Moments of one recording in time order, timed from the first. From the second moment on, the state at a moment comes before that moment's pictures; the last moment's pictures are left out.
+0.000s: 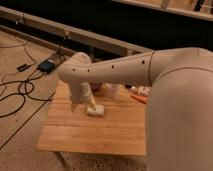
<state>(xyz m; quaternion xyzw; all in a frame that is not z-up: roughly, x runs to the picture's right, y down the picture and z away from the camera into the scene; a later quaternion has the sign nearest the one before) -0.106 0.103 0.703 -0.26 0.23 0.64 0.68</state>
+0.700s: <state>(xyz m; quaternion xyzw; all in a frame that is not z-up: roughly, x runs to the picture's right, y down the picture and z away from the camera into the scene) -0.113 0.060 0.808 -0.28 0.21 0.55 0.76</state>
